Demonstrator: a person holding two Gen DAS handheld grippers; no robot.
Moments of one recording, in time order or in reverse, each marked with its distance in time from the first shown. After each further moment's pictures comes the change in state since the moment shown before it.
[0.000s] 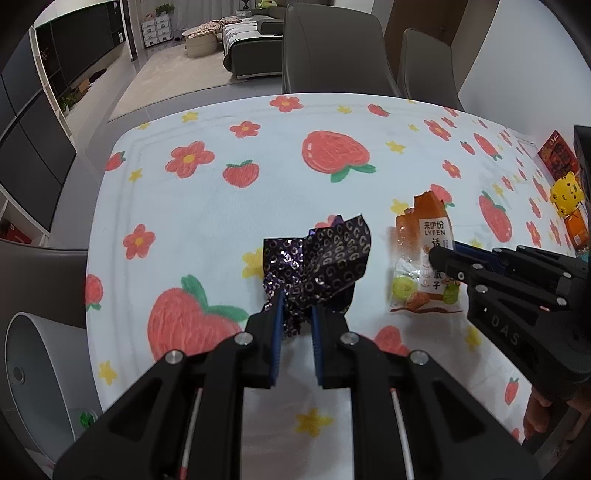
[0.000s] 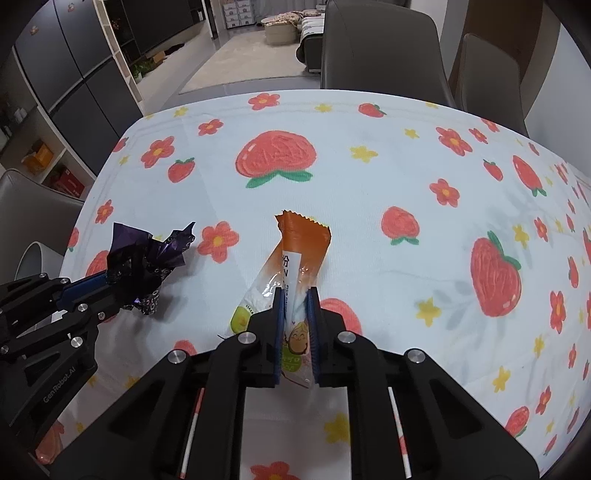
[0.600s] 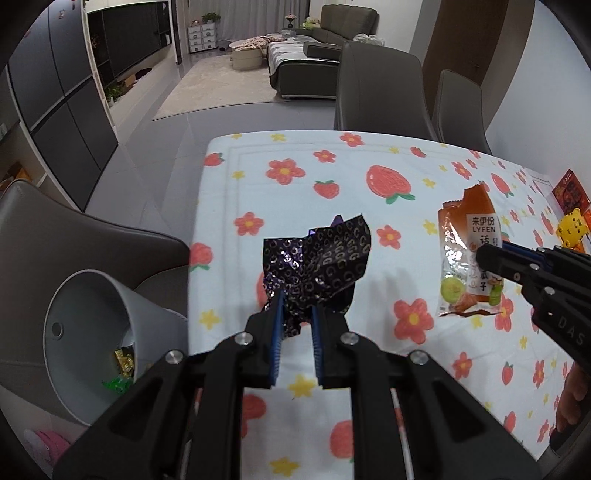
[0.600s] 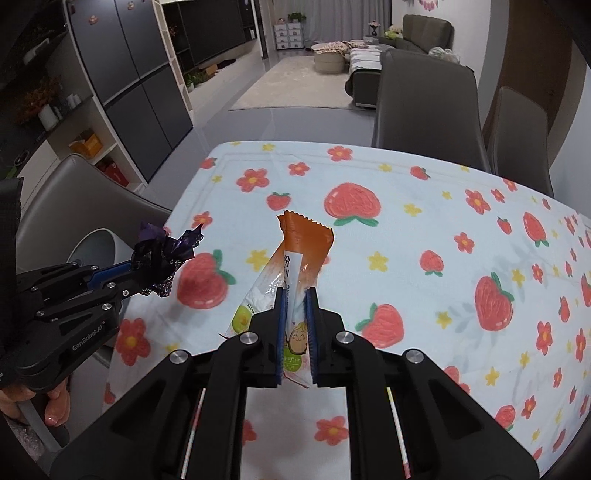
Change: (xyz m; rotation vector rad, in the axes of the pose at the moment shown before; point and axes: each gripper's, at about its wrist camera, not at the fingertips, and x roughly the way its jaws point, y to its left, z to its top) left arm -0.097 0.062 -0.039 -0.129 -0.093 0.105; right arm -0.097 0.070 -0.003 -0.159 -0.111 0.129
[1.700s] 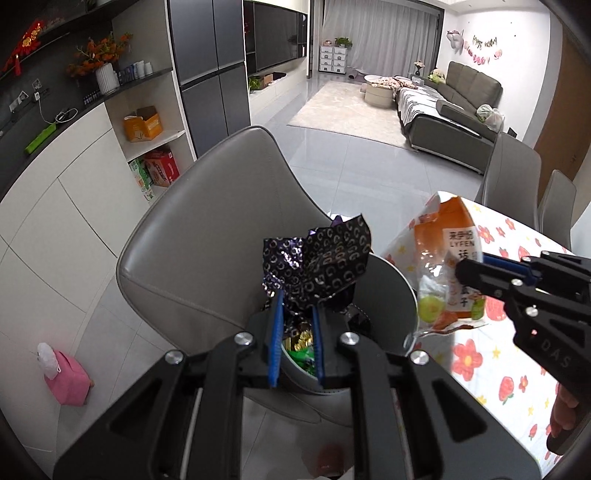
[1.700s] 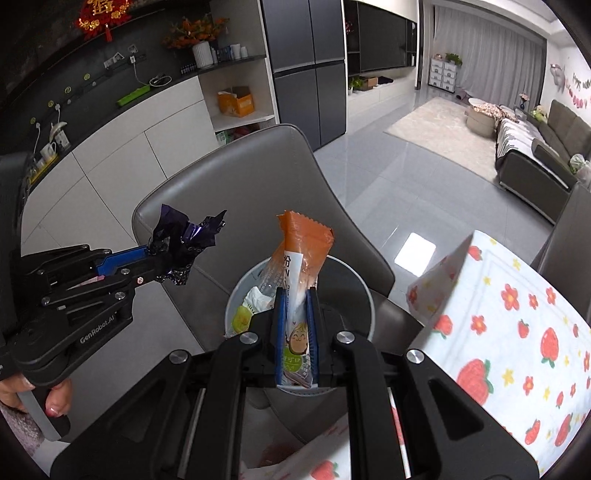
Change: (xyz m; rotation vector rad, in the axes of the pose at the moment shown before) left arm -0.161 0.275 -0.083 -0.324 -0.126 0.295; right arm 0.004 0.337 0.051 -0.408 -0.022 0.325
